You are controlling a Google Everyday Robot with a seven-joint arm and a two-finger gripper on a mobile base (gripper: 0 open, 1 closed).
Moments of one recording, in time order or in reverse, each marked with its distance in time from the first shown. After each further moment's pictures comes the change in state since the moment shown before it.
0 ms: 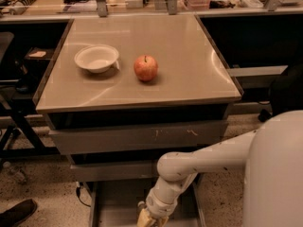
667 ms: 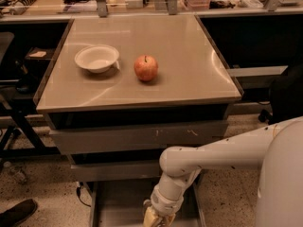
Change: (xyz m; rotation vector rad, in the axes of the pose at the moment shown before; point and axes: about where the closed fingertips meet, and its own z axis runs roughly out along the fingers) arm 0.018 -0.001 -0.028 0.057 0.025 -0.009
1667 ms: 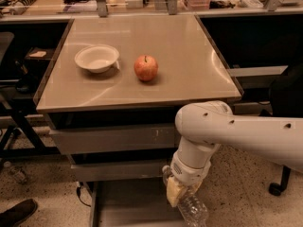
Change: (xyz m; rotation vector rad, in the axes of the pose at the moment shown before) arm 0.041 -0.004 -0.171 0.252 -0.100 -0.096
